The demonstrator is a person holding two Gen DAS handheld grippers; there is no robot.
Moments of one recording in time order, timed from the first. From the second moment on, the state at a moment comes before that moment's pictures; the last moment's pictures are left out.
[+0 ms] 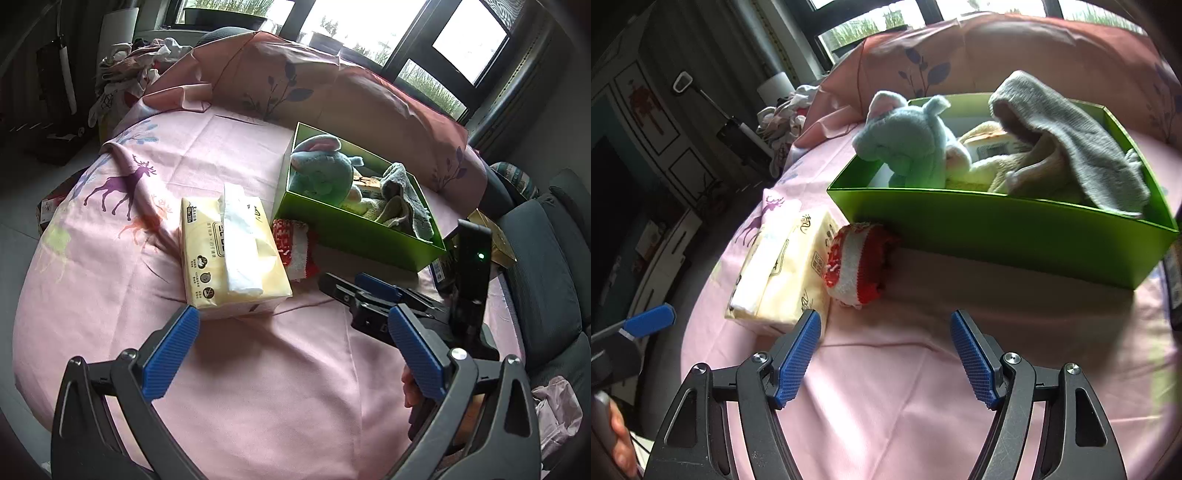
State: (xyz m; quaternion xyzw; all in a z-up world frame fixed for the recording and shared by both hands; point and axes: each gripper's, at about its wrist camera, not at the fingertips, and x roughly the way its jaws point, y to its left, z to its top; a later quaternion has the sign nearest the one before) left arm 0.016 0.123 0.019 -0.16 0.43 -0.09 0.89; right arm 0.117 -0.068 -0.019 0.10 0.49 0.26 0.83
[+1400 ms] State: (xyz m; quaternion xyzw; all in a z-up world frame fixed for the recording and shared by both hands) left arm 0.052 -0.043 -0.060 -0.06 0.56 -0.23 0.79; right arm 0.024 -0.175 -0.022 0.08 0.53 0.27 0.80
